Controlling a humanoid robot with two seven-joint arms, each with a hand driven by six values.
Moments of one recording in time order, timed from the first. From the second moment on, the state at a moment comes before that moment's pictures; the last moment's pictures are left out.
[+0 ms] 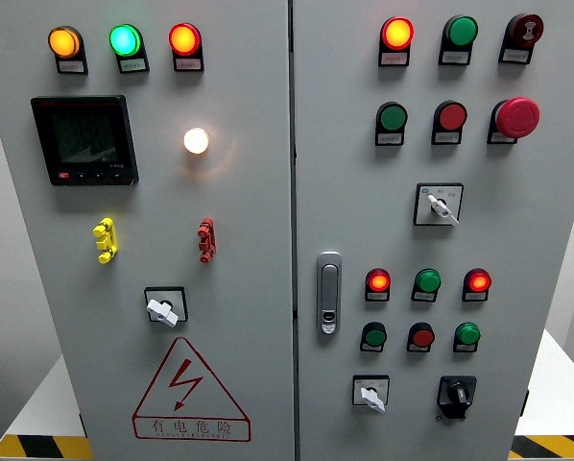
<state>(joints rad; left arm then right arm) 0.04 -0.09 0.04 -0.09 -0.07 -0.02 -0.15 -0.08 0.08 1.35 1.59 -1.54 -0.19 0.05</state>
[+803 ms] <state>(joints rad) 0.04 -0.09 0.04 -0.09 -0.07 -0.02 -0.15 0.06 0.09 1.34 1.52 -1.53 -0.18 0.03</state>
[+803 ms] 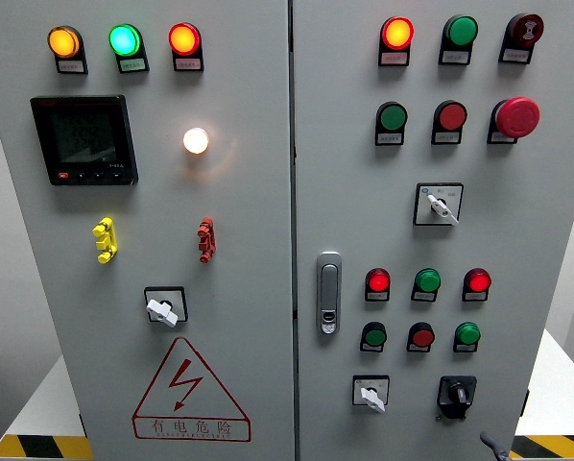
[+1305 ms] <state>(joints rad) 0.04 -0.09 0.04 -0.09 -0.07 -0.02 -0.15 0.15 0.10 1.34 1.44 -1.52 -0.18 0.03</state>
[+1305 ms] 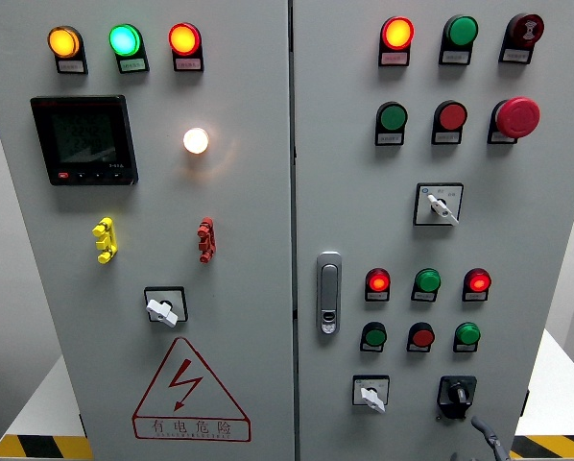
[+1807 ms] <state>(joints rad) 0.04 -0.09 0.04 -0.09 -0.07 -0.02 -0.15 0.18 0.10 1.34 1.41 -1.52 -0.18 0.03</state>
